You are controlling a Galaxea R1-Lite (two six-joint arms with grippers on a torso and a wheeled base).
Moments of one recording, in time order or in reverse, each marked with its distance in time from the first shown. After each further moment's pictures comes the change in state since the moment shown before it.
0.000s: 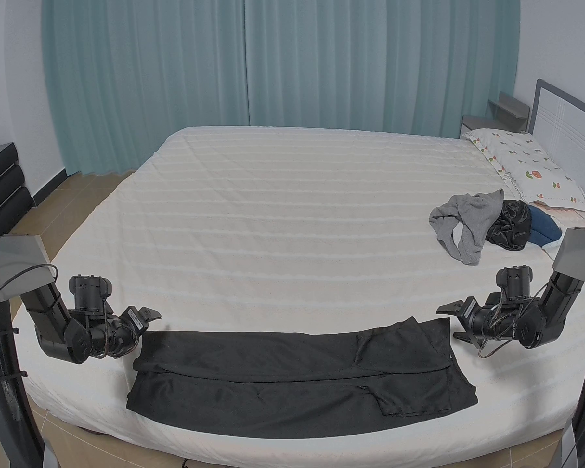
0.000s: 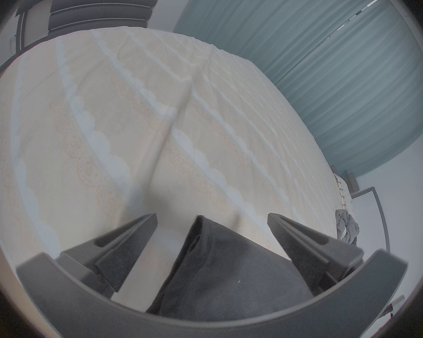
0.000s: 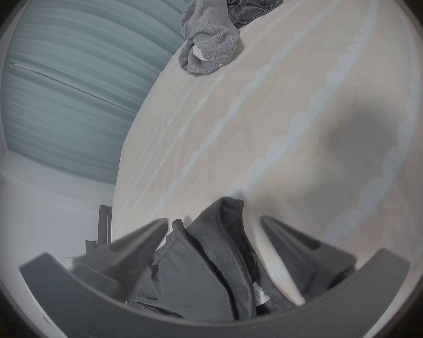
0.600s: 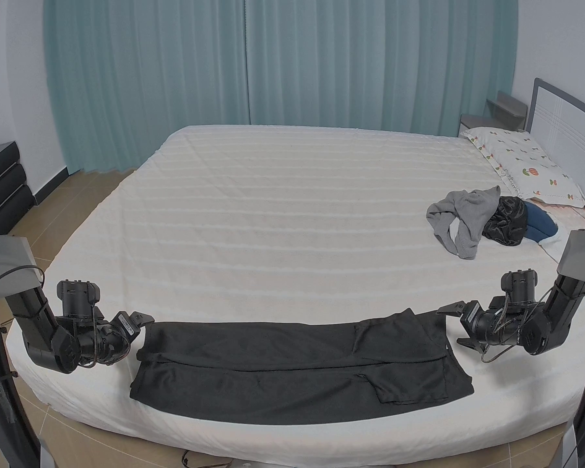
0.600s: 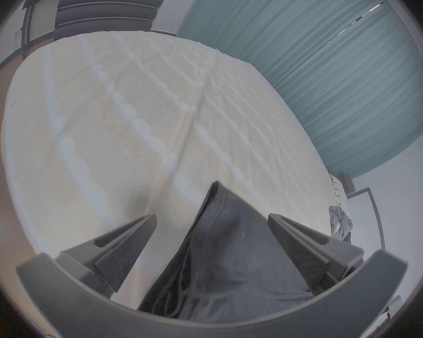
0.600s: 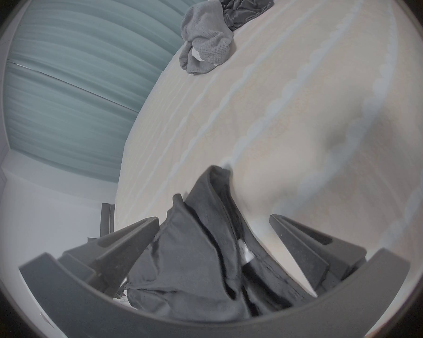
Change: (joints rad) left arm 0.017 -0.081 0.128 -0.057 -0.025 -0.012; right arm 0.000 -0.034 0.081 -0.052 0.010 0.004
